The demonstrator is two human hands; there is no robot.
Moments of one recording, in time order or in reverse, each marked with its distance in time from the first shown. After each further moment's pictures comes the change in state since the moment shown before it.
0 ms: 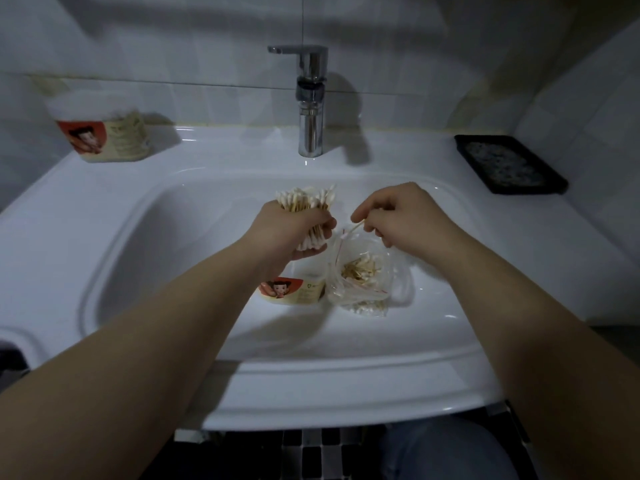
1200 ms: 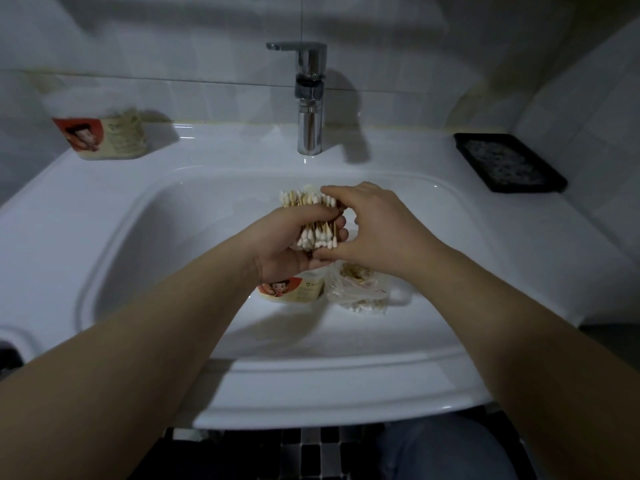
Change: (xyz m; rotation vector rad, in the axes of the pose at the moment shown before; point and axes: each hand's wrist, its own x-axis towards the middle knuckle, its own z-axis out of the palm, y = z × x) left_hand -0.008 0.006 -0.001 -0.234 -0.388 -0.230; right_hand -0.008 -0.008 0.024 -0.356 -0.071 -0.408
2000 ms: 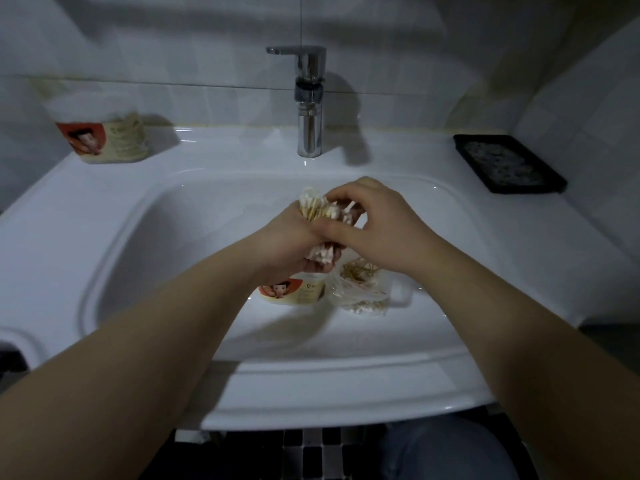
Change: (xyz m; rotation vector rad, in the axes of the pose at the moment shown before) left_hand -0.004 -0.003 0.008 0.370 0.029 0.193; right_hand -0.001 0.000 -0.004 0.207 0.051 0.096
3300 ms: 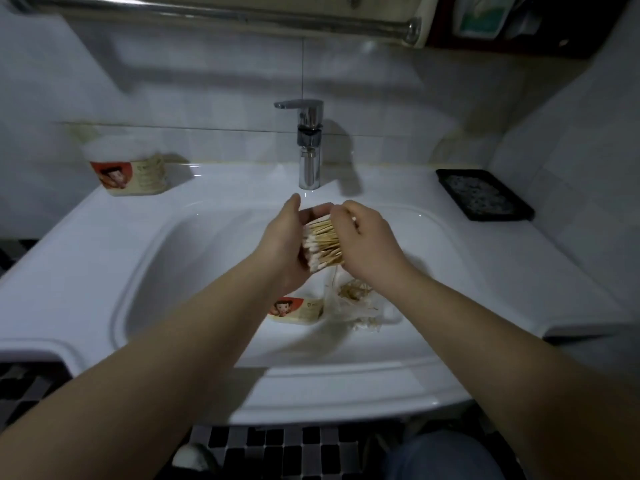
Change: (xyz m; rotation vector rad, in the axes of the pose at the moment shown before) left_hand -0.010 0.031 0.015 -0.522 0.332 -0.088; right_hand -0.005 -0.039 0.007 0.332 0.232 0.146
